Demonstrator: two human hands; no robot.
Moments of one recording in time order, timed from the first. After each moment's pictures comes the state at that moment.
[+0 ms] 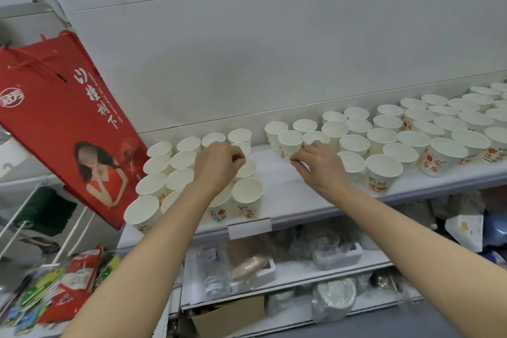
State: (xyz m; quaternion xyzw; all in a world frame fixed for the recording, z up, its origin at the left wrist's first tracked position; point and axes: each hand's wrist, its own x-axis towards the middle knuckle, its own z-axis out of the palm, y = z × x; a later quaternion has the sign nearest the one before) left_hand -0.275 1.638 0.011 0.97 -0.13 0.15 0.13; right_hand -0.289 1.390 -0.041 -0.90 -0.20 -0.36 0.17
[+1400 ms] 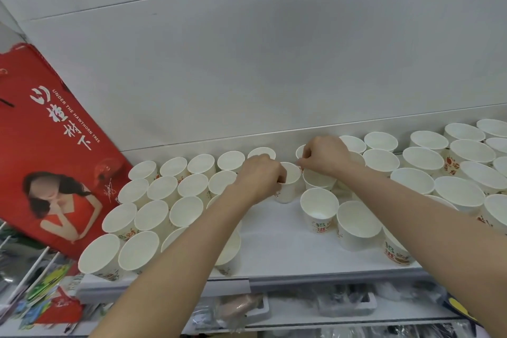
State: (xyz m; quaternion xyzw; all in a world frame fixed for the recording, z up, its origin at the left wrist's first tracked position) left_hand -0.171 1.521 -0.005 0.97 -0.22 0.03 -0.04; right_hand -0.121 1.343 -0.017 -0.99 -0.08 -0.04 0.13
